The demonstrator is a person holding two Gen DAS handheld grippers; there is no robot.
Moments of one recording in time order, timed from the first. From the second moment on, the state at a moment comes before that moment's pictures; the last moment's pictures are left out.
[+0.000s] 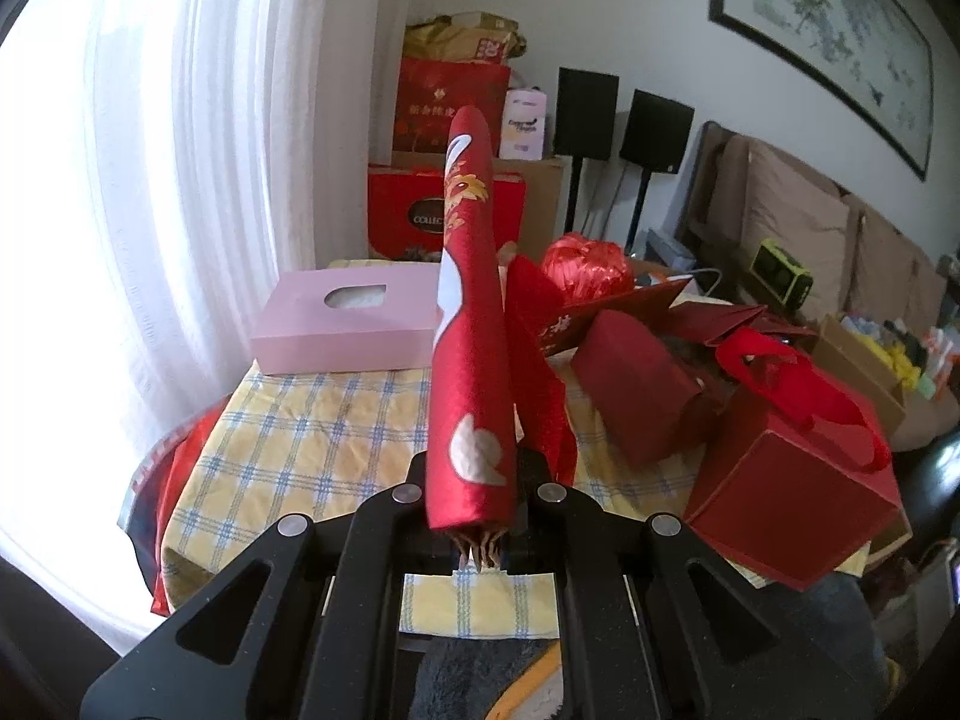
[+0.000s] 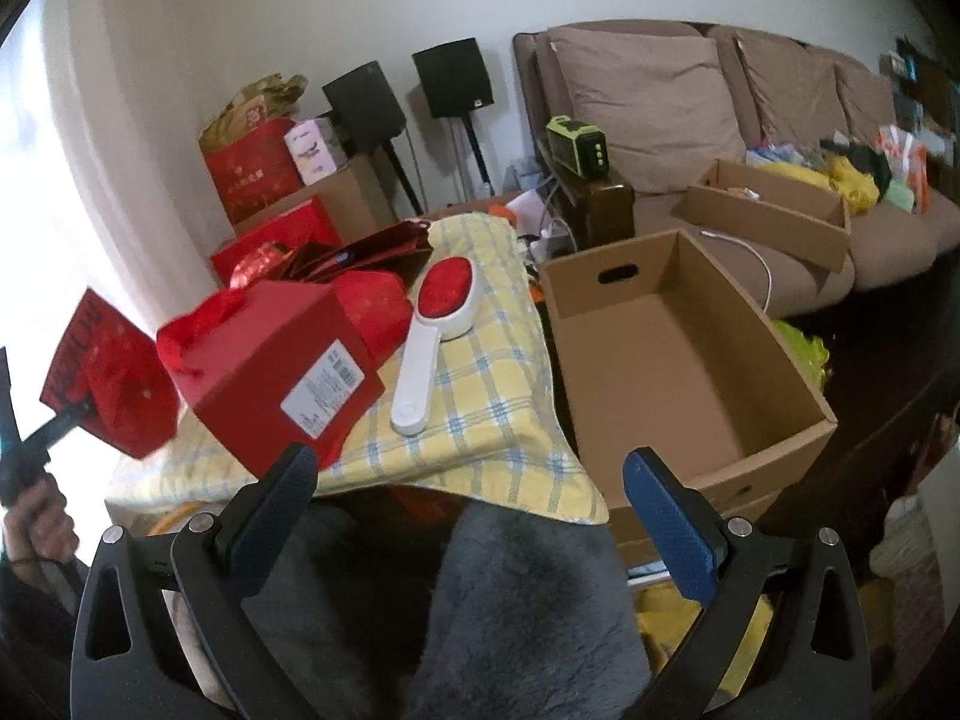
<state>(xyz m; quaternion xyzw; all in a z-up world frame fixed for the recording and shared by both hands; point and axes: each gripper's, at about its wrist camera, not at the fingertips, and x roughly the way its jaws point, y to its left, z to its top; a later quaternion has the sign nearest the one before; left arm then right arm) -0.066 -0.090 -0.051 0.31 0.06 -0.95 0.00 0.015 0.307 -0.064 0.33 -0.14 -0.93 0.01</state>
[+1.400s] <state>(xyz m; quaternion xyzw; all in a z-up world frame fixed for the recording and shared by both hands) -0.107 -0.091 -0.081 0.30 0.05 -0.95 0.02 -0.116 0.315 -0.066 0.41 -0.13 -0.90 0.03</state>
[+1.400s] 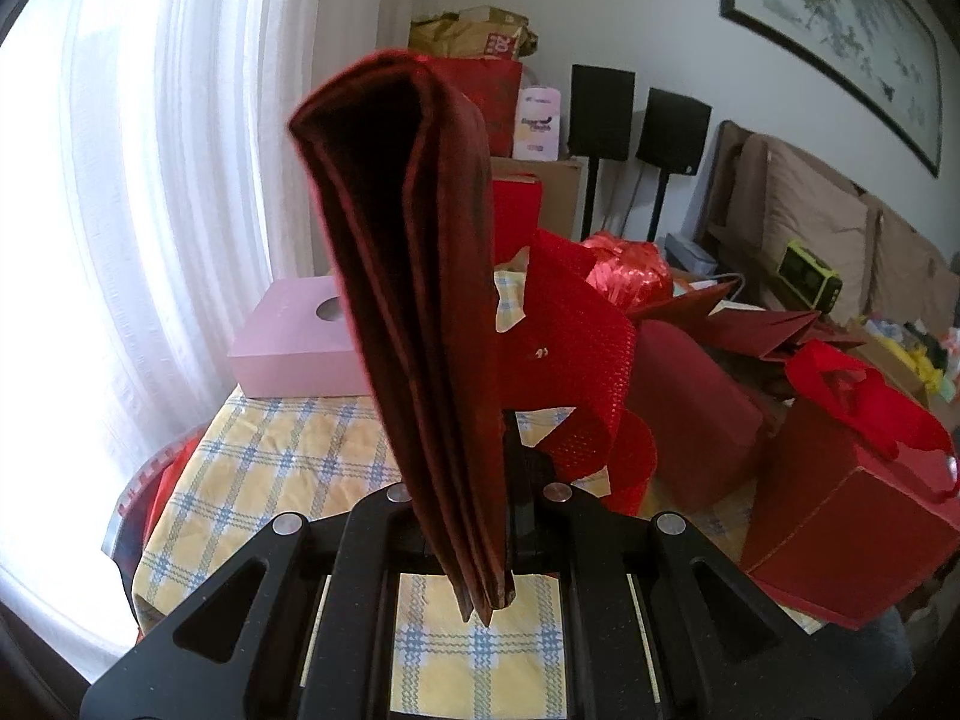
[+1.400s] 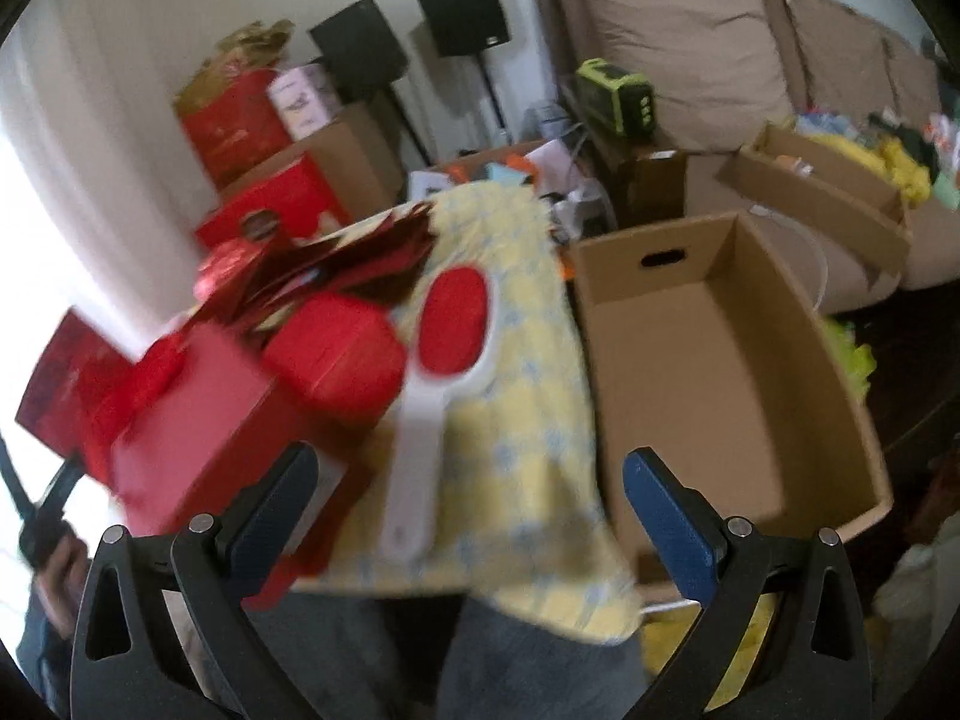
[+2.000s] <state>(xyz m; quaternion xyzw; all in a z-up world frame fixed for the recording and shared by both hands) -0.105 -0.096 -0.076 0.30 0.04 -0.95 0.03 -0.203 0.292 -0.096 0.48 -0.05 -0.87 0.10</state>
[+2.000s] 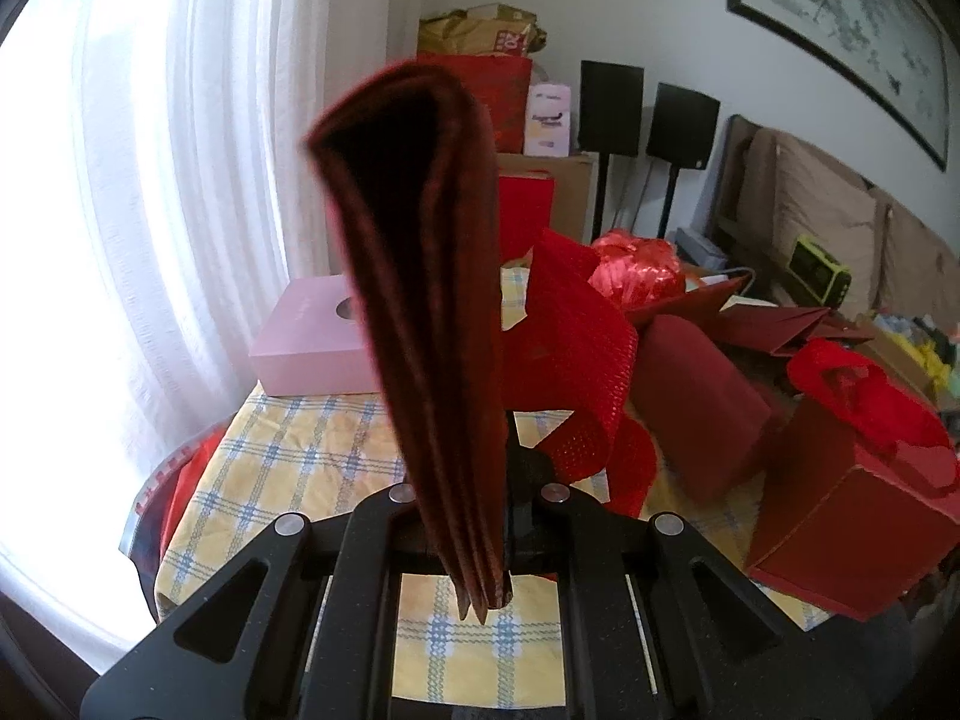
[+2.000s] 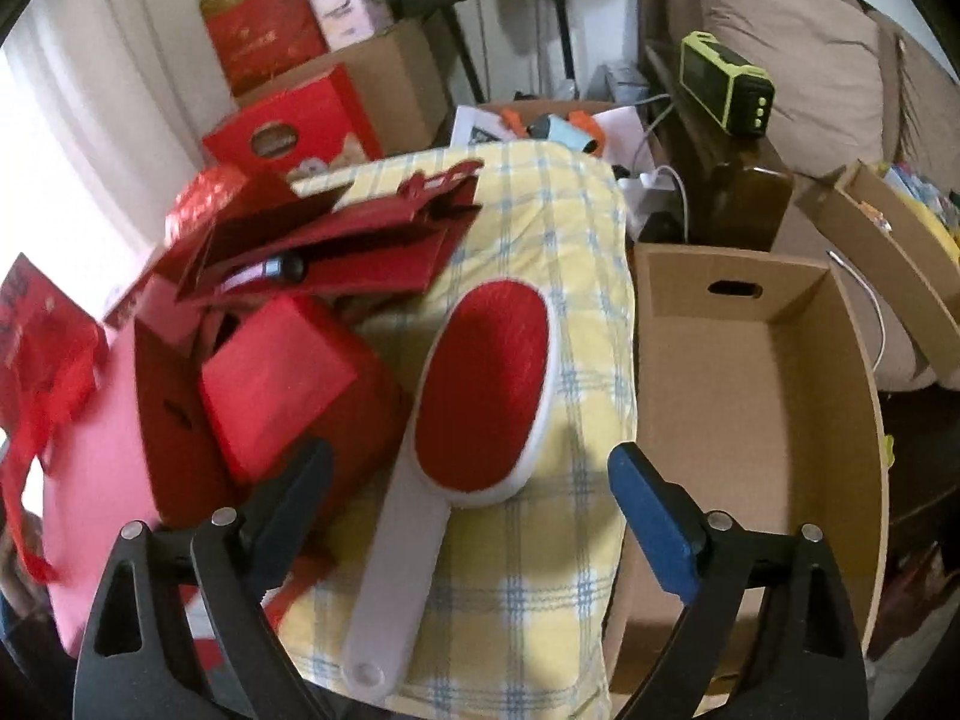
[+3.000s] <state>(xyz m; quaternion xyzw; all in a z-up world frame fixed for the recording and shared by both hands) -0.096 -0.098 -0.065 0.29 0.02 -0.95 0.07 -0.224 0.265 -0.130 0.46 0.06 -0.88 0.09</state>
